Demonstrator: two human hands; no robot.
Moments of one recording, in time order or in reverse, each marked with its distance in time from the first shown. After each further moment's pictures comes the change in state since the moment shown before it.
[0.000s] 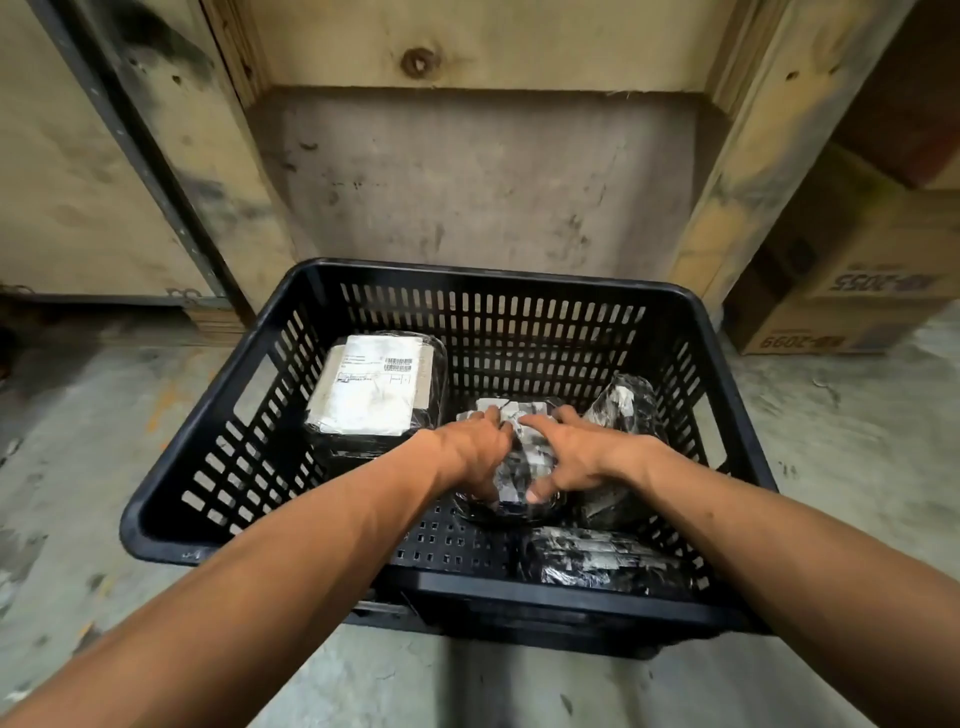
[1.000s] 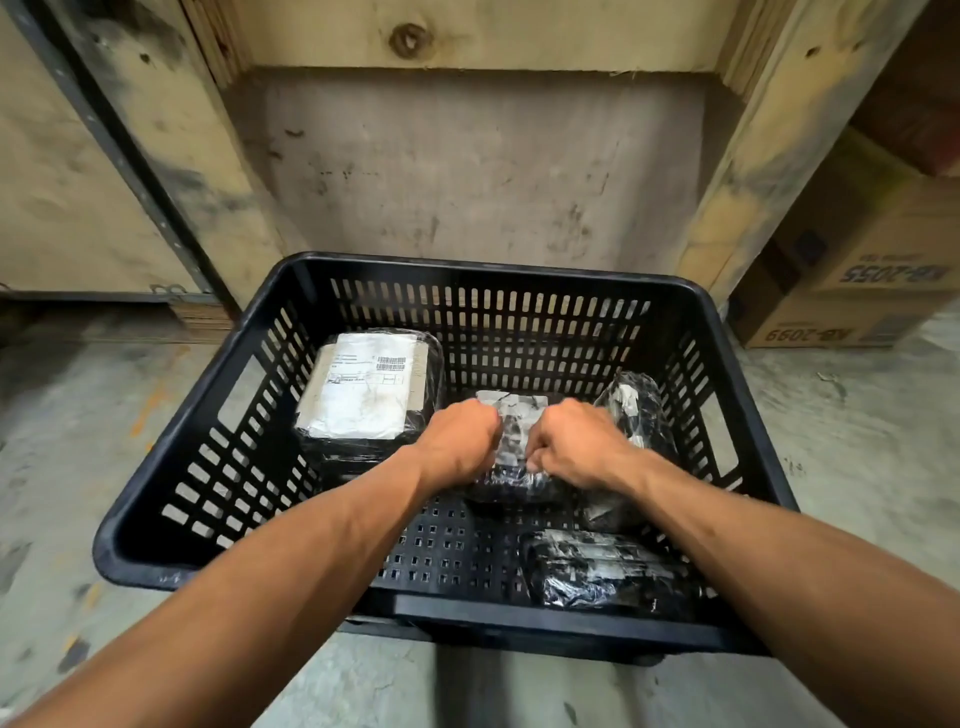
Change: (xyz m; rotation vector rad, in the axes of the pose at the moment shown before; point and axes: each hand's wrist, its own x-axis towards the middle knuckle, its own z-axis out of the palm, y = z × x) left_hand -0.003 -0.011 0.005 -0.336 0.350 -0.071; right_hand 0.003 -0.003 0.008 0.117 0.307 -0.138
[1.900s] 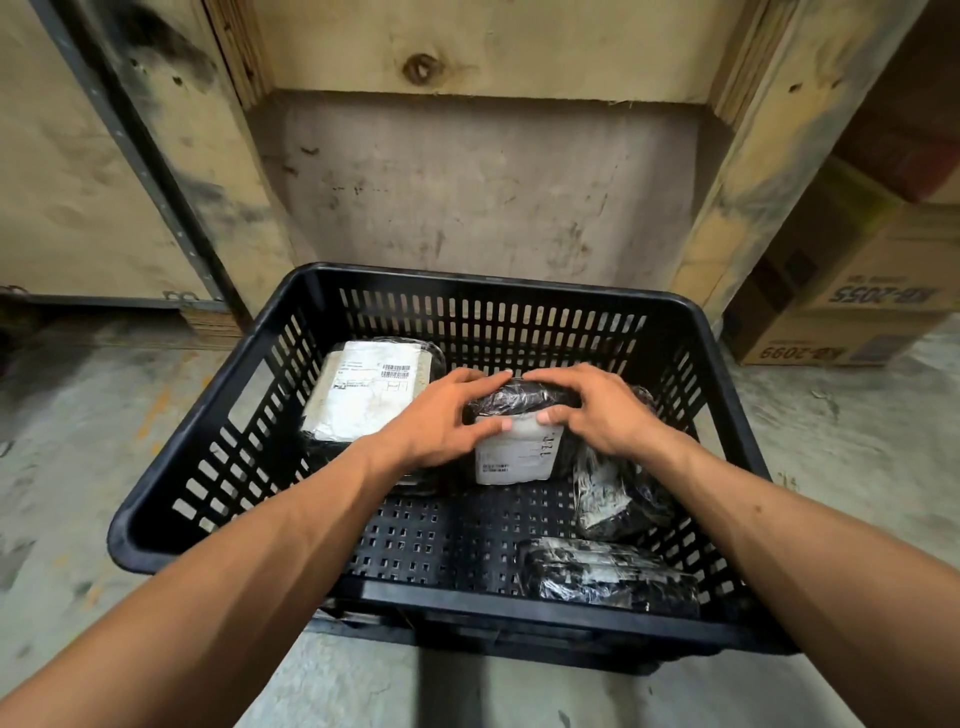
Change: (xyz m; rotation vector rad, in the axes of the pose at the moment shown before) left_hand -0.004 -0.035 -0.022 -0.284 0.136 0.199; right_hand 0.001 0.017 -0.042 0.255 0.215 -0.045
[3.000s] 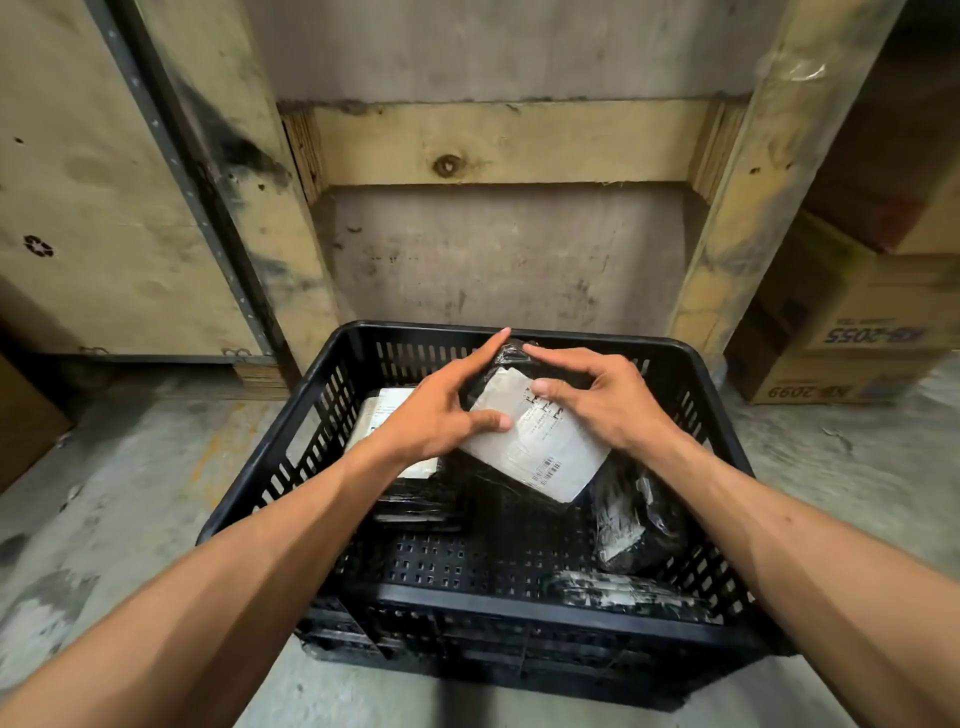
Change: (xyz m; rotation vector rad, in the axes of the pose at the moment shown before) left_hand -0.021 0.034 -0.064 -0.494 0.142 0.085; right_hand -0.015 -0.060 -0.033 0.369 0.249 -0.241
